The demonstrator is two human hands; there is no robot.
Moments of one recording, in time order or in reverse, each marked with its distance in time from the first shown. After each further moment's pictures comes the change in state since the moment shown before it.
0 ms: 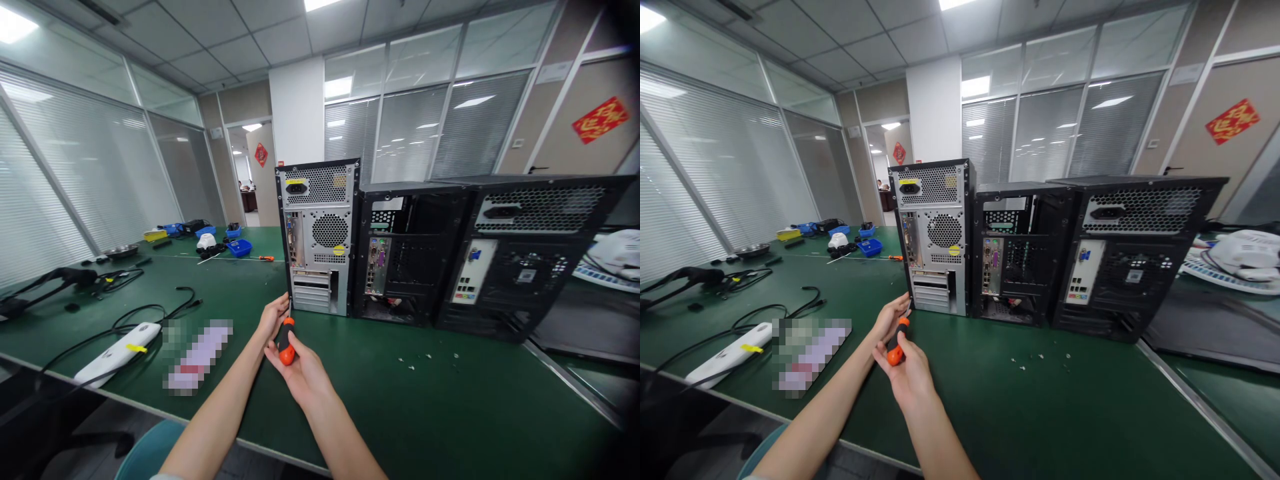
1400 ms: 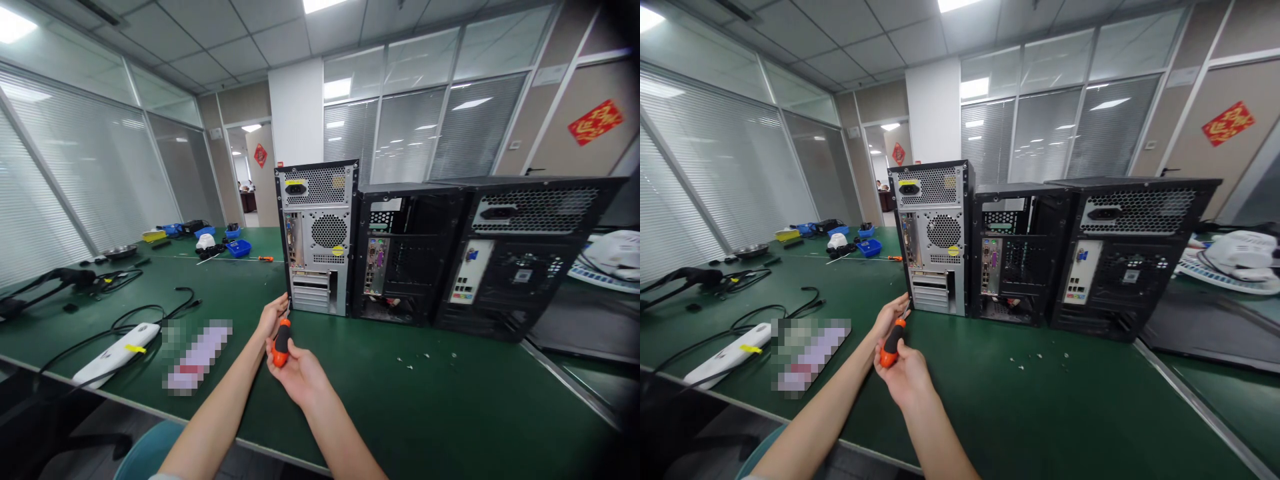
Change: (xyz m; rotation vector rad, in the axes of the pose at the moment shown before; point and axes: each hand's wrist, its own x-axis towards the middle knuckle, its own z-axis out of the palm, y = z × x) left_hand -0.002 0.002 0.000 0.007 0.024 -0.011; right_hand 0.001 0.000 0.001 0.102 0.010 0.190
